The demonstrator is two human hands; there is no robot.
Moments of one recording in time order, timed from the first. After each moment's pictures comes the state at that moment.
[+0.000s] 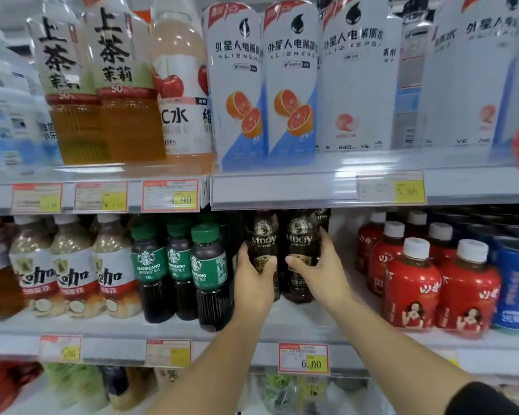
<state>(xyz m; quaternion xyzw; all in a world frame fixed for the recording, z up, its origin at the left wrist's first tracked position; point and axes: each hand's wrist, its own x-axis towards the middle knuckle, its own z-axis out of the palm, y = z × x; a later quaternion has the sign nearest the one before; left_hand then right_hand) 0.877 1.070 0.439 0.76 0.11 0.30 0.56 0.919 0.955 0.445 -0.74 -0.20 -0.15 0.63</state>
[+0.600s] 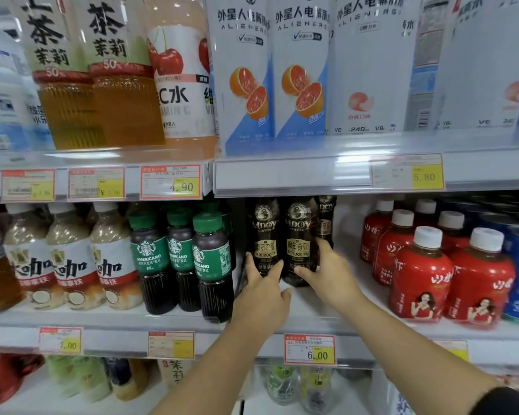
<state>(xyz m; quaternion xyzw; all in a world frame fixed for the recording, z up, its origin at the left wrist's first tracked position) 0.860 1.075 0.422 0.96 0.08 0.09 0.25 0.926 0.951 0.427 -0.87 -0.18 -0.15 0.43</state>
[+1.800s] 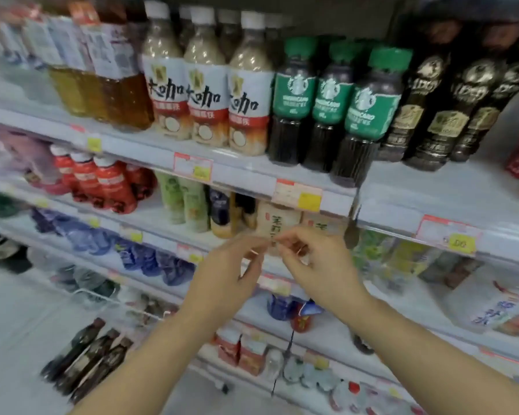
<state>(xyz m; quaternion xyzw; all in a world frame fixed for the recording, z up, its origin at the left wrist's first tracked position) 0.668 1.218 0.309 0.91 0.07 0.21 0.36 0.753 1.077 0.337 -0.82 -0.42 -0.06 0.38</state>
